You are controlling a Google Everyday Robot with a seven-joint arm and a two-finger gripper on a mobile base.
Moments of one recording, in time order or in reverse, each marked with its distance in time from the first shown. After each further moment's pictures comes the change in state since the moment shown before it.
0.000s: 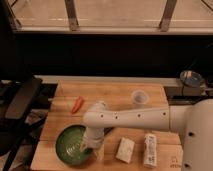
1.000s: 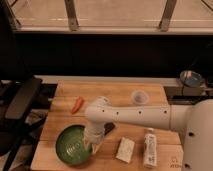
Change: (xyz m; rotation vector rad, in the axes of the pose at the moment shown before) arm 0.015 -0.010 -0.016 0.027 -0.019 0.028
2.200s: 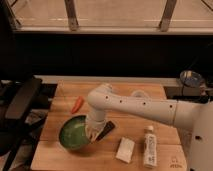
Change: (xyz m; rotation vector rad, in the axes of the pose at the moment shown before) arm 0.016 -0.014 -0.052 0.047 0.012 0.011
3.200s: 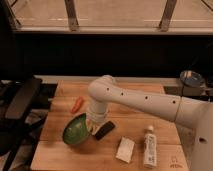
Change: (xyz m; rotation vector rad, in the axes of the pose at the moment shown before) arm 0.005 -0.007 -0.039 0.010 0.015 0.004
